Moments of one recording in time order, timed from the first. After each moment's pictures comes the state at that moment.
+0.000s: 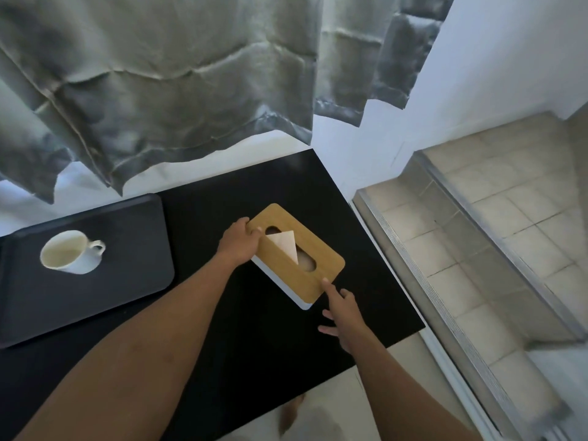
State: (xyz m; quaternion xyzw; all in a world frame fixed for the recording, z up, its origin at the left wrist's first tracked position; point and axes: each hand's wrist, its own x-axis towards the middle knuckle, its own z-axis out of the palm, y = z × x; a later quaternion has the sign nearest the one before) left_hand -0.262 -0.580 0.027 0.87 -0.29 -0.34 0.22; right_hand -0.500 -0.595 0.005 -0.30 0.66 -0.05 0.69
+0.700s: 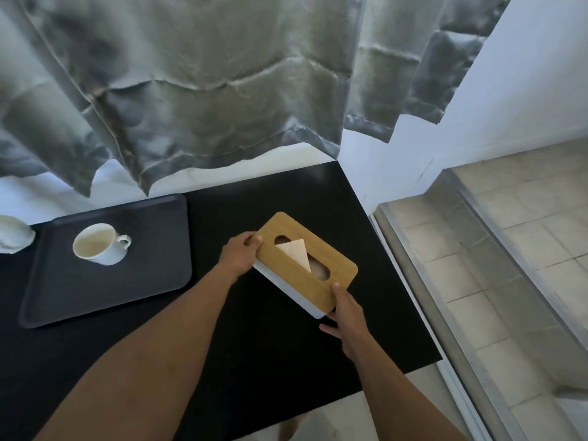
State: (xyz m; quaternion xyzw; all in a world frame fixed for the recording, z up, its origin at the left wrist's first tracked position) left_hand -0.246 -0.555 0.024 0.85 -0.22 -0.37 0.32; right_hand -0.479 -0.611 -0.004 -0.34 0.62 -0.07 0.71
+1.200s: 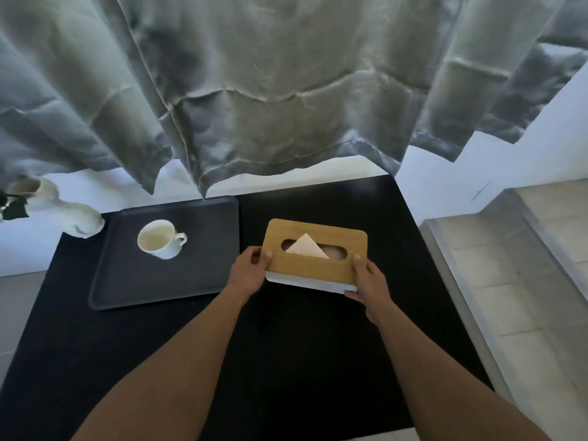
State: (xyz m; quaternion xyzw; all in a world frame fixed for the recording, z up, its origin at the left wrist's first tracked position) left_hand -0.201 -0.486 0.027 0.84 -0.12 -0.35 0.40; right_hand -0.380 -0.650 0.009 -0.47 0.58 -0.08 0.66
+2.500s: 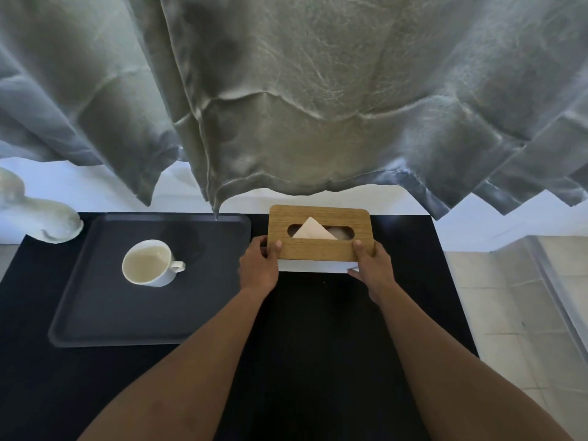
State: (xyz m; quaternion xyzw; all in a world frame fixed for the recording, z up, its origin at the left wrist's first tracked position) left_hand -0.097 -0.556 -0.001 0.86 -0.07 -0.25 0.44; right_hand -0.222 -0.737 -0.013 -0.58 0.53 -0.09 0.60
